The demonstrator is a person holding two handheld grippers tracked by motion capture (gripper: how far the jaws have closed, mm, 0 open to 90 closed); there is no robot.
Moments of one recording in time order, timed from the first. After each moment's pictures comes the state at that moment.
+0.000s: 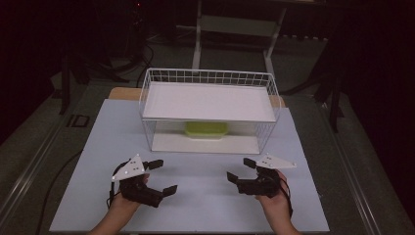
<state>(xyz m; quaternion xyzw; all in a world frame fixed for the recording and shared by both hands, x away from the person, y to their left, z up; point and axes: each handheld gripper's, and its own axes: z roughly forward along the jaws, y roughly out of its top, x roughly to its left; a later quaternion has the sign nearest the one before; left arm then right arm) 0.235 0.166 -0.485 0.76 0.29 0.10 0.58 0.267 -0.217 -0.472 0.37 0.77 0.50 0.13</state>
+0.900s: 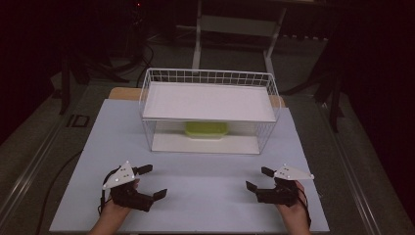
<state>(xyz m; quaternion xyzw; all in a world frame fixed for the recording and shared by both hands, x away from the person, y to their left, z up) 0.230 0.187 -0.512 0.76 0.30 0.12 0.57 0.260 -0.272 -0.505 0.36 0.79 0.47 0.15</state>
